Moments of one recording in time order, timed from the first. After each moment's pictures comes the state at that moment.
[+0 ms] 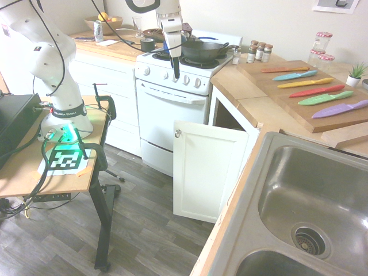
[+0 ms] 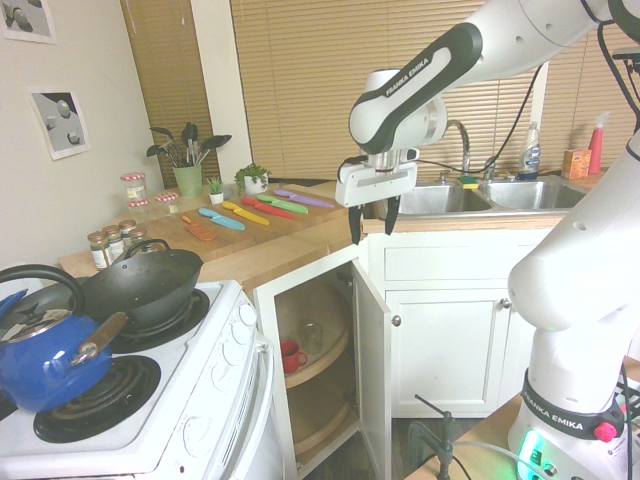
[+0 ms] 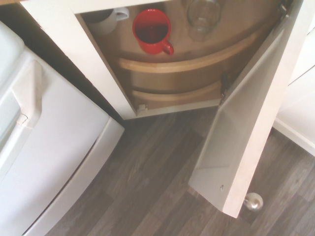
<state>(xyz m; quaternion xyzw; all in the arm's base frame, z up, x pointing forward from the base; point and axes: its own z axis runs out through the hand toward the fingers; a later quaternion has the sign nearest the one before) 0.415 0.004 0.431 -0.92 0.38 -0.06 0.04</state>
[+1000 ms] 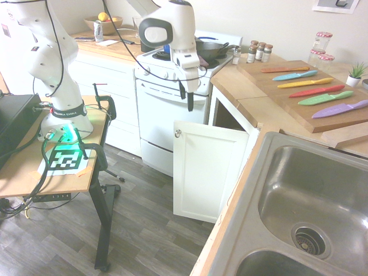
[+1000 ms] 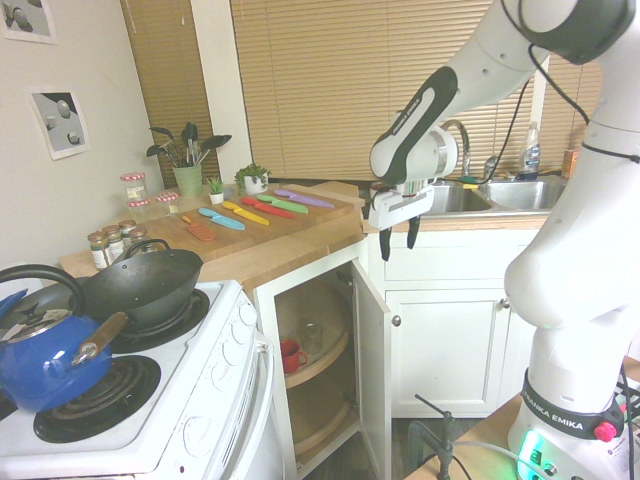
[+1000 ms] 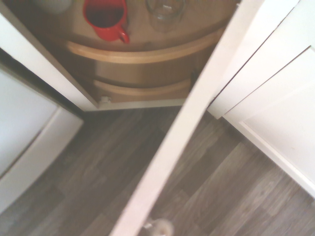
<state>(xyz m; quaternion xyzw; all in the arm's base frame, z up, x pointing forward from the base) 0.457 -0.110 0.343 -0.94 0.33 -0.06 0.01</state>
